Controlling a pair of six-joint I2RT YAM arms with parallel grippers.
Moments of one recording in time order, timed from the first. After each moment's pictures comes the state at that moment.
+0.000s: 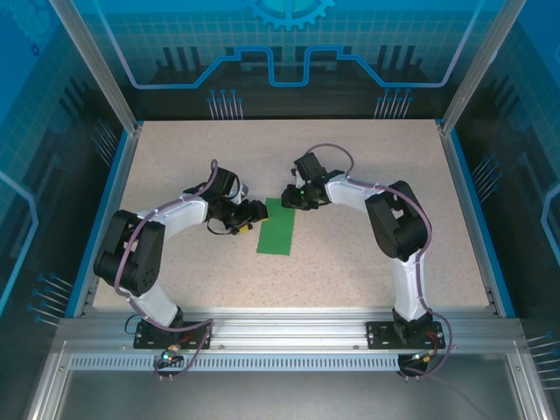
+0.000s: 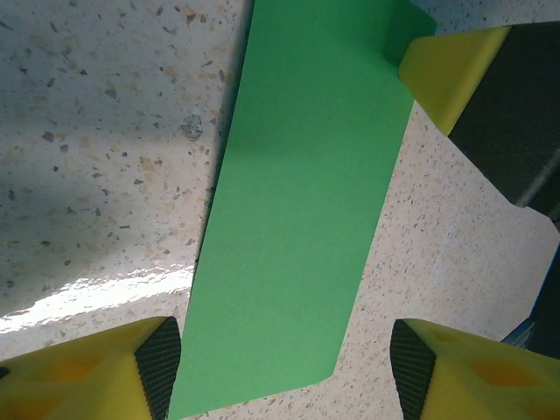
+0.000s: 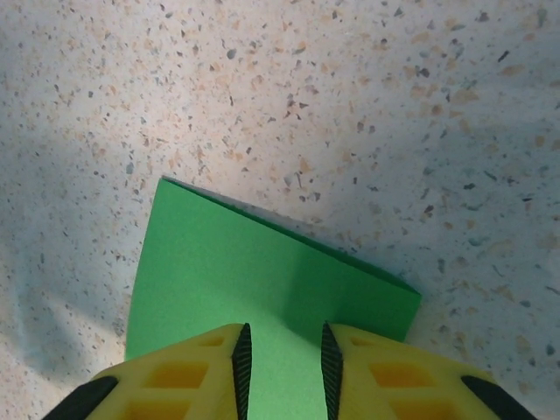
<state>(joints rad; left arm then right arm) -0.30 1.67 0.96 -0.39 0.54 -0.69 0.53 2.09 1.42 -0.37 -0.27 0.55</state>
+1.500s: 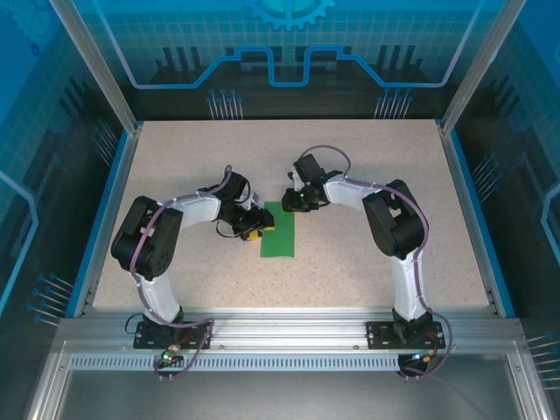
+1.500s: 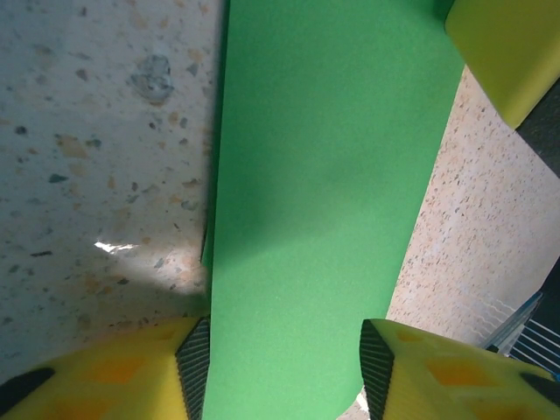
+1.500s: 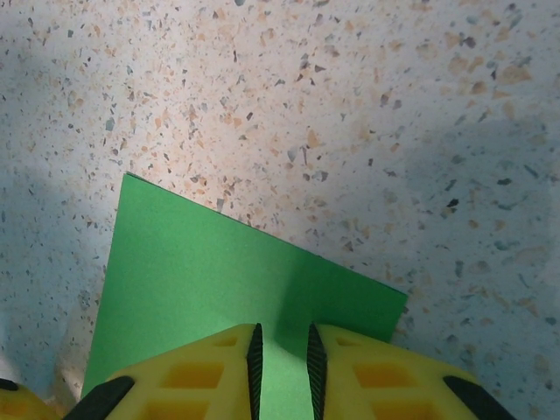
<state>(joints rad) -0.34 1.82 1.01 -0.39 0.60 -0.69 0.53 2.12 1.43 -0.40 -0.29 0.43</state>
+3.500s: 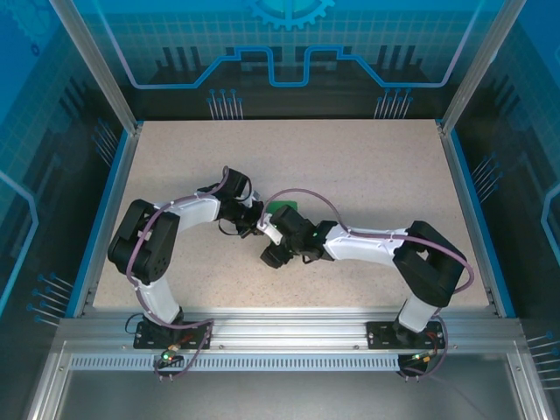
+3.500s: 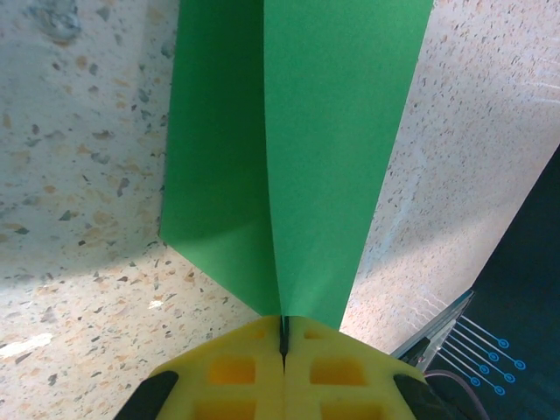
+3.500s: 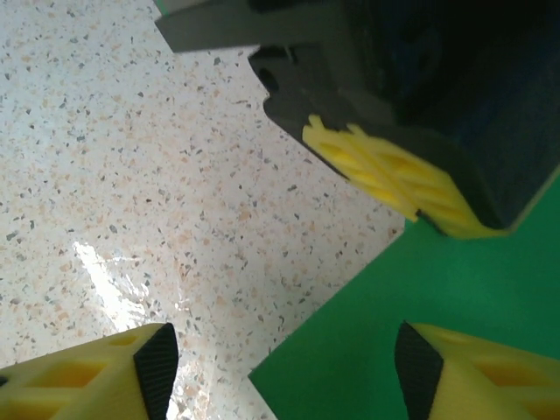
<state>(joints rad) -0.36 1.78 1.01 -0.37 0.66 -0.85 0.94 1.69 0.99 -0.23 -0.02 0.00</state>
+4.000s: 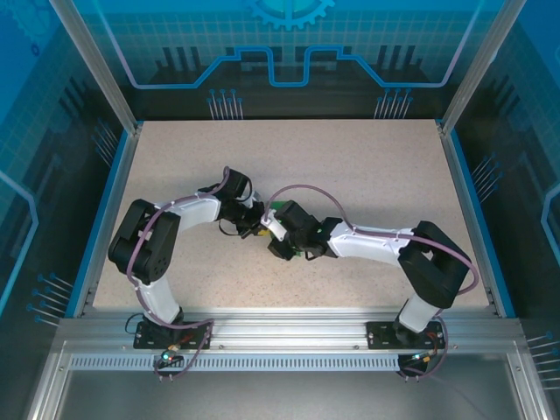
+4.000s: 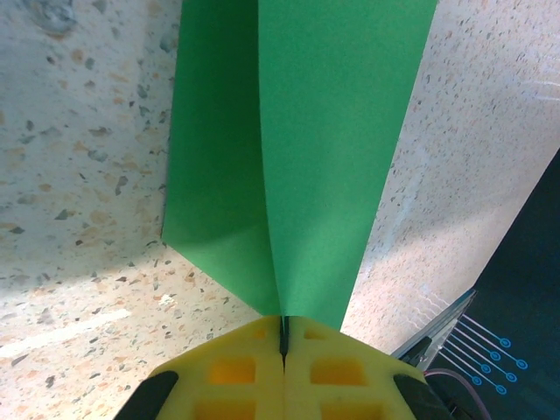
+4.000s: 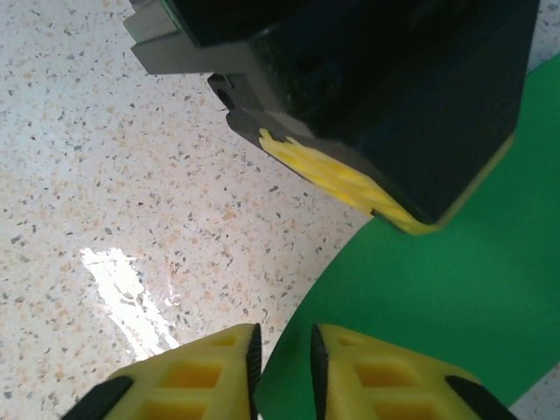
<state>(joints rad) -0.36 1.79 1.01 -0.37 0.66 -0.85 0.90 1.65 0.97 -0.25 -0.06 0.01</state>
